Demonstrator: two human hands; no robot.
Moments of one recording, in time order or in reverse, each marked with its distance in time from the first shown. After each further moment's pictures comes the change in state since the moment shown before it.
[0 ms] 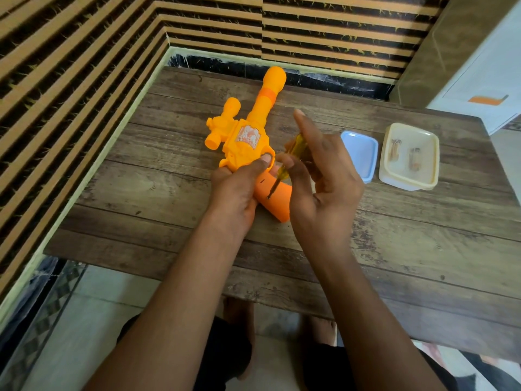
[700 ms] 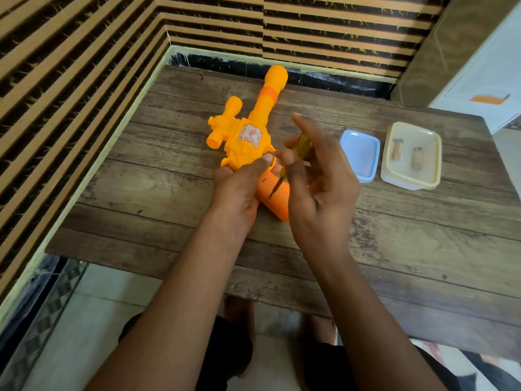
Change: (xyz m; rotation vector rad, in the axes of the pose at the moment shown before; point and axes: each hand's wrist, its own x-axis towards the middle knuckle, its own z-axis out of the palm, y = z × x) left_hand 0.001 -0.001 0.000 -0.005 0.000 0.001; right_hand -0.002 -0.003 0.005 0.079 -0.016 0.083
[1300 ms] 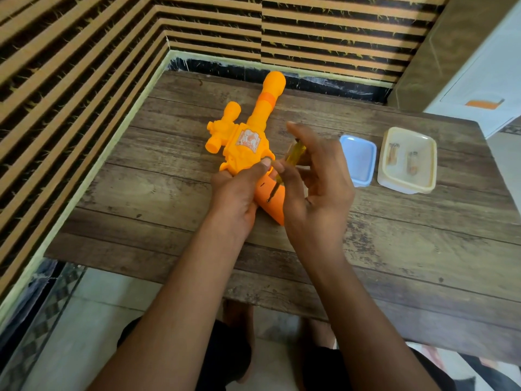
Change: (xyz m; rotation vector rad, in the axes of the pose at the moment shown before) left_hand 0.002 -0.003 -0.001 -0.007 -0.008 -0.005; right_hand -0.002 0.002 0.003 -0.076 0.023 -0.028
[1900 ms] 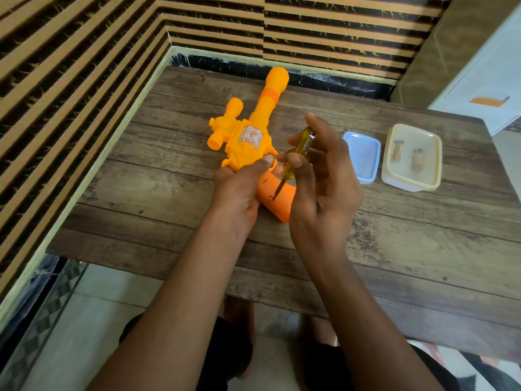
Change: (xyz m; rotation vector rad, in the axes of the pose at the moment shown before) left_hand -0.007 0.008 0.004 -0.006 0.059 -0.037; right_hand -0.003 -0.004 0.001 0.119 0.046 0.045
